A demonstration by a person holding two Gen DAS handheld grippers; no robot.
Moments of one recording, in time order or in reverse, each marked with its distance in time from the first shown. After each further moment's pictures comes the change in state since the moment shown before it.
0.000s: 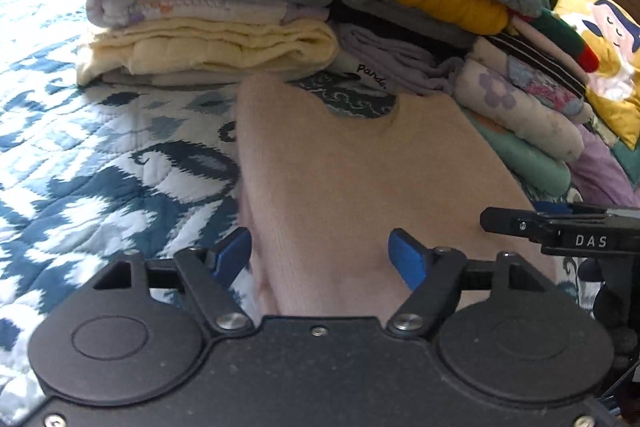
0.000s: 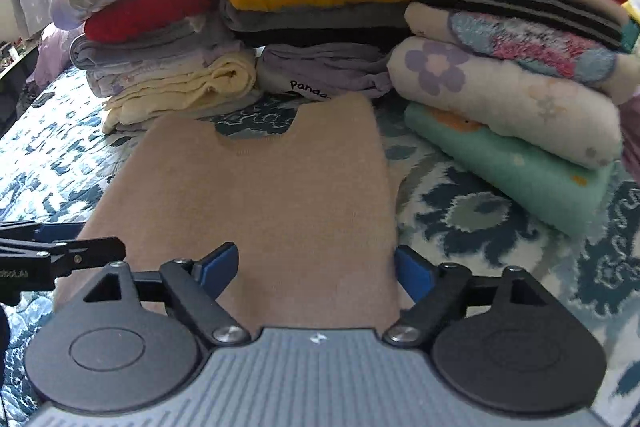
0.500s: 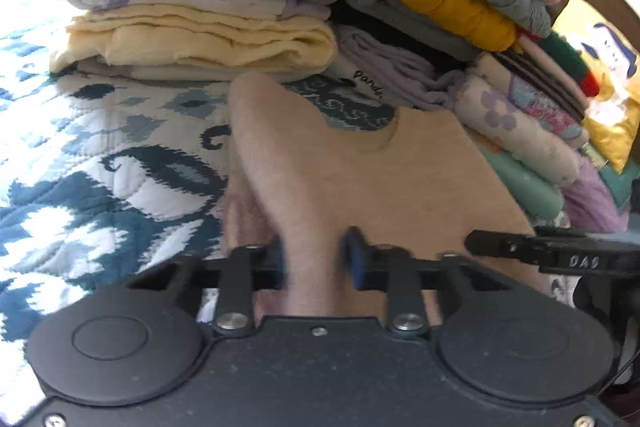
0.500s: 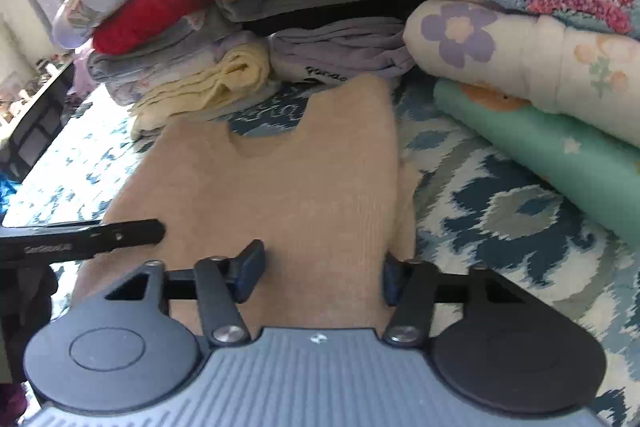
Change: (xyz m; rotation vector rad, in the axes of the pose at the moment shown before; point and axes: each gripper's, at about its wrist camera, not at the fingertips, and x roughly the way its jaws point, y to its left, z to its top) left arm 0.018 0.011 0.010 -0.059 -0.009 -0.080; right arm 0.029 -0.032 0.008 0.049 0.051 0.212
